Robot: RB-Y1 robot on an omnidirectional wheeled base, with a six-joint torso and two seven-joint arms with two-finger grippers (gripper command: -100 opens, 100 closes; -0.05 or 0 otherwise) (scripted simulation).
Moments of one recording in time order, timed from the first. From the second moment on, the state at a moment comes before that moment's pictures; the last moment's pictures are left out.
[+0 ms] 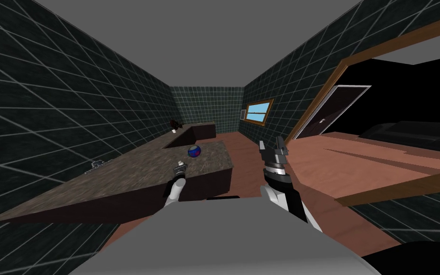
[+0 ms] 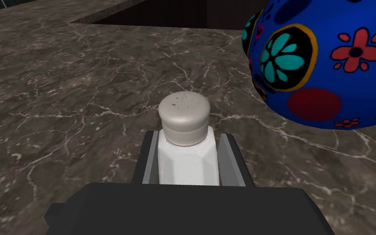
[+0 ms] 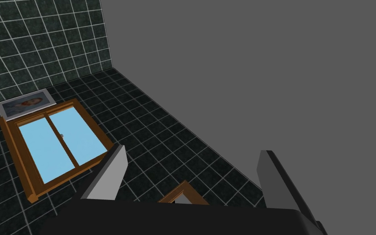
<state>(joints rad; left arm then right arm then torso) 0.09 0.02 0.36 -1.44 0.93 -0.17 0.57 0.55 -0.02 -0.03 -2.35 -0.09 -0.55 -0.14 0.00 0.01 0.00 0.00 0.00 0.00</state>
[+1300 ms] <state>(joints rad) 0.08 0.15 0.50 -1.51 0.84 0.04 0.69 0.55 -0.02 -0.03 -2.35 -0.09 -0.55 -0.14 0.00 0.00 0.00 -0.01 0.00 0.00</state>
